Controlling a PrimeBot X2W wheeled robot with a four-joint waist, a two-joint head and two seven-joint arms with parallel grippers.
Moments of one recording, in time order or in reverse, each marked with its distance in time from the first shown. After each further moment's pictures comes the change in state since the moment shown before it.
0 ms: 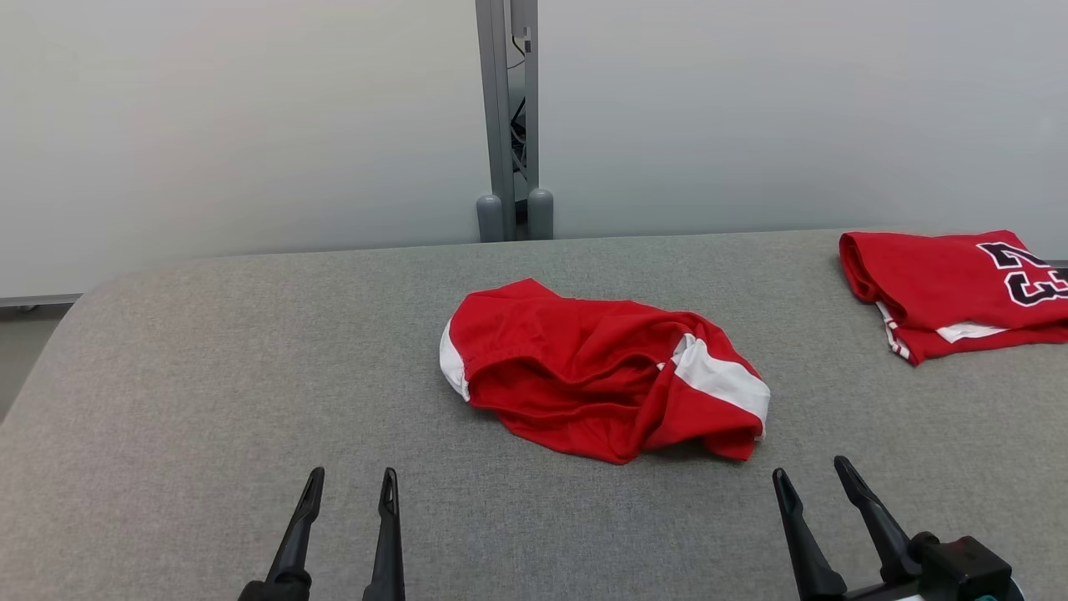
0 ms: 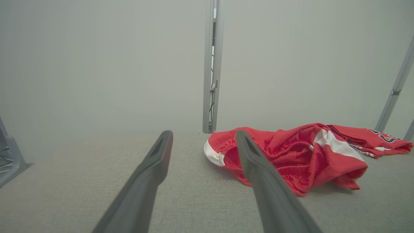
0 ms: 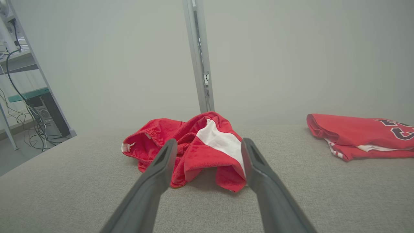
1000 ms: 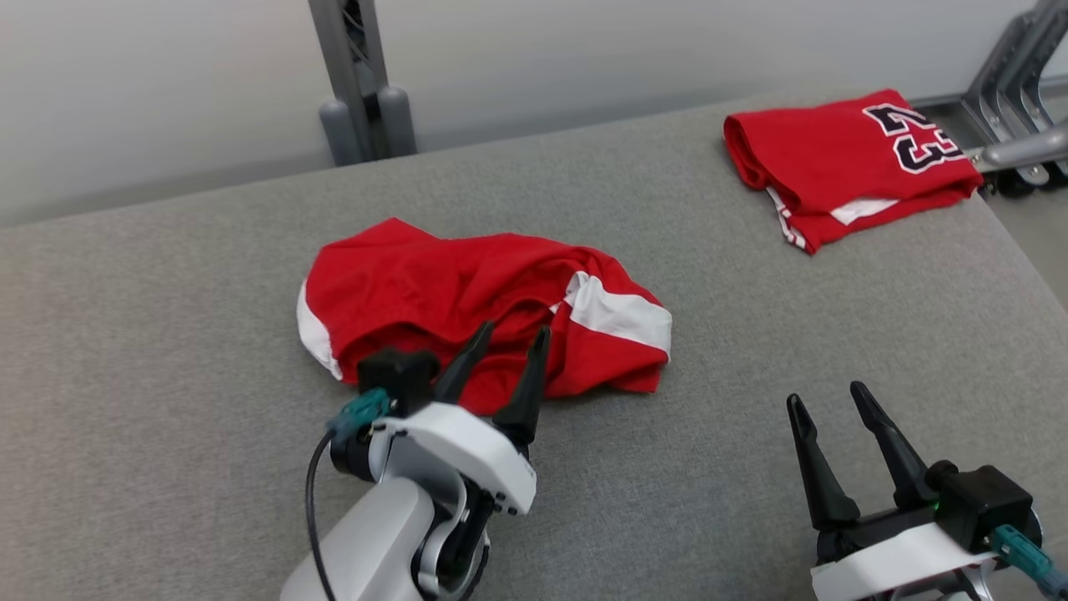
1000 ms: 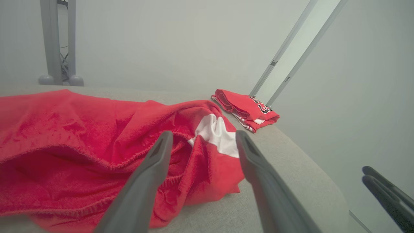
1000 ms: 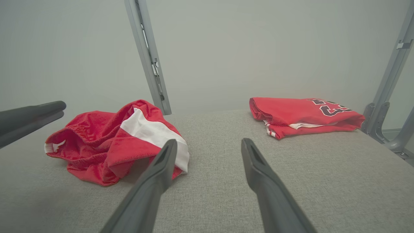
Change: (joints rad) left arm -0.585 -0.006 -0.394 0.437 -0.570 -0.088 0.087; right arm -0.133 -0.032 -0.007 0.029 0.017 0.000 0.000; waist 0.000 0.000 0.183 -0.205
